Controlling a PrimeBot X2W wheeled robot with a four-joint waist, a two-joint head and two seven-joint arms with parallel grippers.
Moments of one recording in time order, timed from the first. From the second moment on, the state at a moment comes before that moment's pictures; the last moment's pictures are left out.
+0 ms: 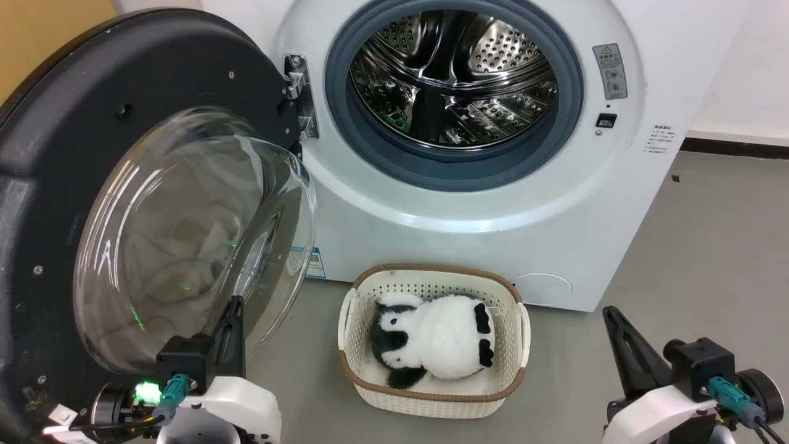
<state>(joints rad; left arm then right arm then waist) -0.01 0.05 0.00 0.00 0.00 0.00 0.00 0.01 -0.05 0.00 0.00 0.01 0.13 0.00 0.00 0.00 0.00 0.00</state>
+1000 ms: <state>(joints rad) -0.01 0.05 0.00 0.00 0.00 0.00 0.00 0.01 -0.05 0.00 0.00 0.01 0.13 0.00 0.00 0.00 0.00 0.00</state>
